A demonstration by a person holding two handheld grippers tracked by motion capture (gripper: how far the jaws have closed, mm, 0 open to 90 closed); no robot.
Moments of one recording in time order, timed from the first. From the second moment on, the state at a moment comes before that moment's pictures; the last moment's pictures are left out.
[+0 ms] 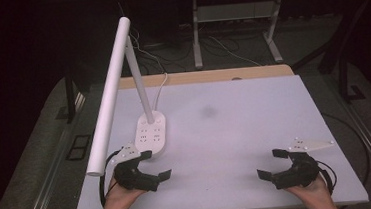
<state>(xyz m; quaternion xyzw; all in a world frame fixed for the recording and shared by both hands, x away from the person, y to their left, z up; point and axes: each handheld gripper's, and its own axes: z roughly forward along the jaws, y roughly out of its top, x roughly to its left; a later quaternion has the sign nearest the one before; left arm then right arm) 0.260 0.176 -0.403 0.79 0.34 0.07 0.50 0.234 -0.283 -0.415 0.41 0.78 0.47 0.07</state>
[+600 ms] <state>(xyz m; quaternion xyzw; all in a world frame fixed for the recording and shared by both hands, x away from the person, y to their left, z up) 0.278 0.190 -0.388 0.81 0.35 0.08 0.47 0.235 -0.287 -0.415 0.41 0.78 0.47 0.07</state>
